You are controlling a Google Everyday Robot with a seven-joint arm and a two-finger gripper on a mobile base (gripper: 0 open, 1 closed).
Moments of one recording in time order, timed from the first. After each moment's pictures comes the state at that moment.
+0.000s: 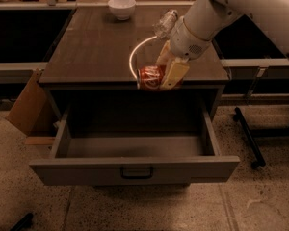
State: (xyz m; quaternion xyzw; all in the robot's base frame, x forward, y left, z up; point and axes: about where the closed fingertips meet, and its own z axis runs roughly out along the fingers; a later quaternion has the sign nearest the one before) arm 0.607 -0.064 0.880 -0.73 0.64 0.09 0.23
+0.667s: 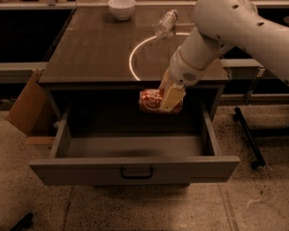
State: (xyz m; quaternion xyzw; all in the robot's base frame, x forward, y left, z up) arm 0.584 -0.070 0.815 -0.67 0.71 0.10 0.19
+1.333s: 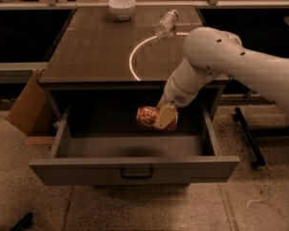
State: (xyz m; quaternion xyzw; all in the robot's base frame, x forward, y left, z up) arm 0.576 -0.067 0.745 -0.62 0.76 0.11 0.17
